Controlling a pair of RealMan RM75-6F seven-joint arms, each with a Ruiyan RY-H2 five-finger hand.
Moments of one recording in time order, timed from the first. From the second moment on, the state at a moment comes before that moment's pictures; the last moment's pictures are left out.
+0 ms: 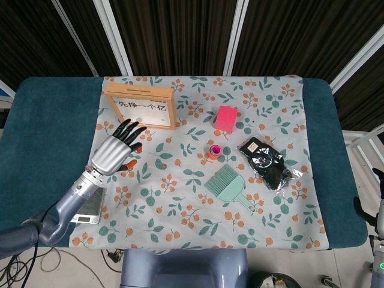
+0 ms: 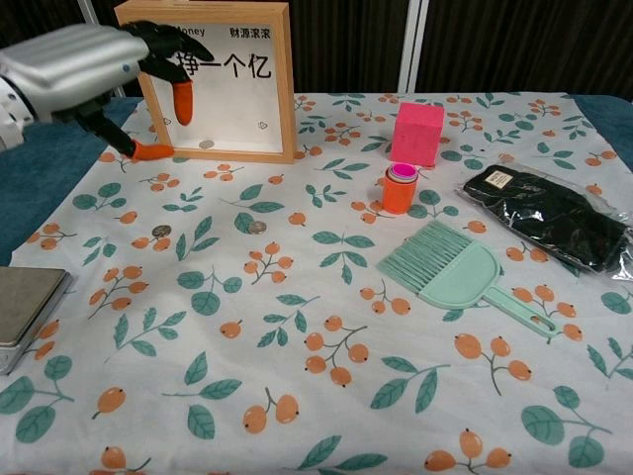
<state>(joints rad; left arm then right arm) -0.82 -1.54 0.06 -1.14 1.47 1.28 0.02 0.01 -1.16 0.23 -1.68 -1.23 1.57 -0.07</state>
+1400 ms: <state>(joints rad) -0.85 -2.02 0.02 -0.48 1.56 1.10 -0.20 0.01 -1.15 0.24 -1.69 -1.22 1.56 -0.05</state>
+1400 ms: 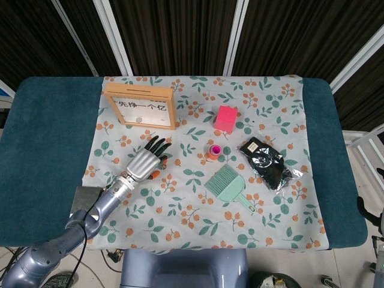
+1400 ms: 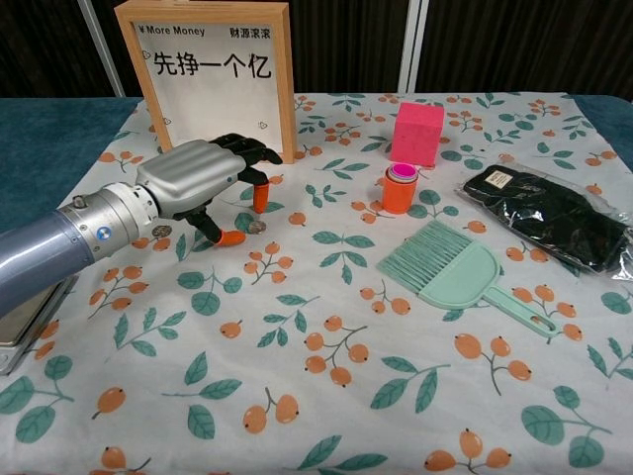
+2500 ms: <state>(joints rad) -0.88 -2.08 0.02 -0.37 1.57 1.01 -0.19 0.01 -1.15 0.24 -1.69 -1.21 1.56 -0.06</state>
